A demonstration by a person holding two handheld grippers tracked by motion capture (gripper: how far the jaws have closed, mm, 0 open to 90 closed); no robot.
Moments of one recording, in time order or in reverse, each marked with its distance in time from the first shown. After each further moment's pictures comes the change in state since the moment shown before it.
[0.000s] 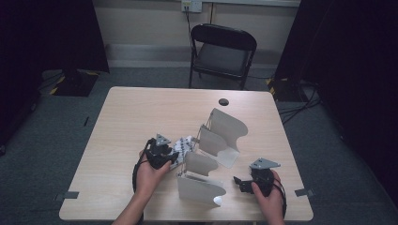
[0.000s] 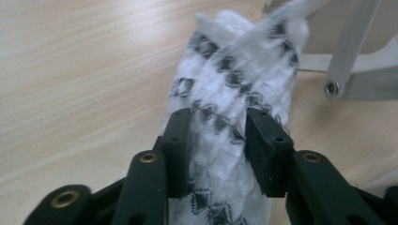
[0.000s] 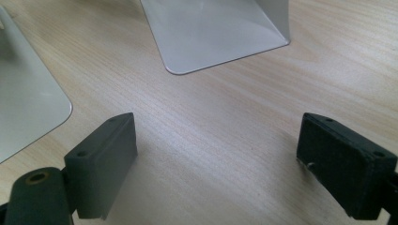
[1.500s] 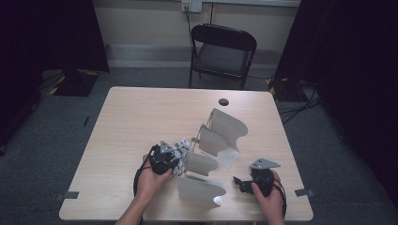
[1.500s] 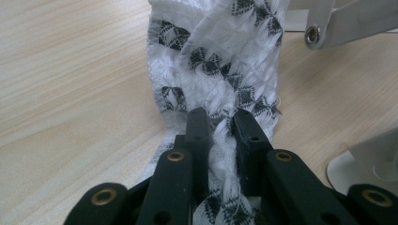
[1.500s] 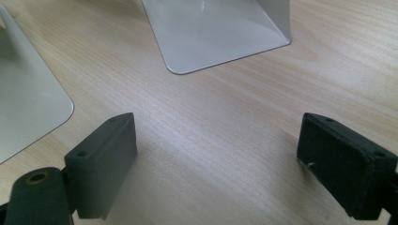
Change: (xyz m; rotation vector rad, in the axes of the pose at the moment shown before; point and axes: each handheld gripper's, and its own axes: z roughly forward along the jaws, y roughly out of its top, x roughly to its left) left arm -0.012 -0.012 0.006 0.061 -0.017 0.059; right arm 0.001 0.000 0.000 -0.001 0.001 -0.001
